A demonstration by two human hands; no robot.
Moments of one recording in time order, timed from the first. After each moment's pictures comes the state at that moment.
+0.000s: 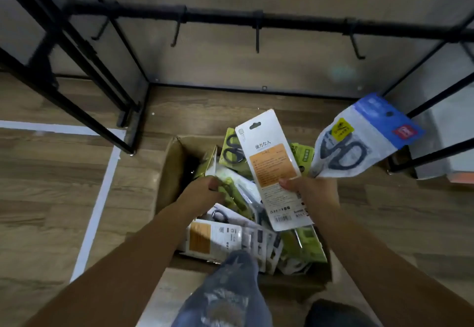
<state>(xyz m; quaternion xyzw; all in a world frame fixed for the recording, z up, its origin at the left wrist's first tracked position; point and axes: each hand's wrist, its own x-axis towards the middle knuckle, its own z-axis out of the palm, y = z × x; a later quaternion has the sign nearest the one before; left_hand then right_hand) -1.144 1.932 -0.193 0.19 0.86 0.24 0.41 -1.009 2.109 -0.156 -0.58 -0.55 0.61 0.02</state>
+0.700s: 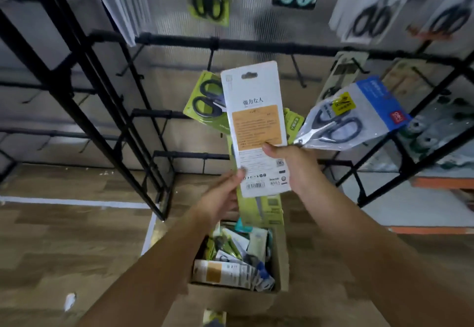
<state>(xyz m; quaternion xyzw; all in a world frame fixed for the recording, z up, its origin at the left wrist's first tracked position) -1.105 1.932 0.336 0.12 0.56 0.65 0.51 -1.039 2.072 0.408 -0.40 -0.53 0.73 0.13</state>
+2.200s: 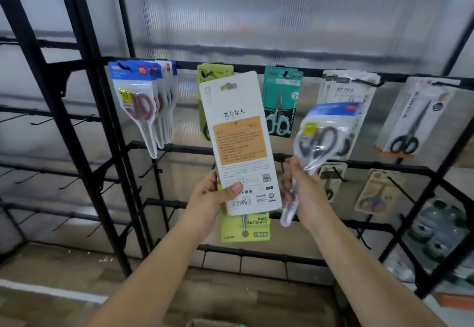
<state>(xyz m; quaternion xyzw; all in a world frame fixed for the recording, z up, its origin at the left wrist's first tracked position) -1.145 1.972 0.500 0.28 0.51 0.78 0.23 -1.060 2.135 0.521 -0.19 -0.56 0.75 0.29</state>
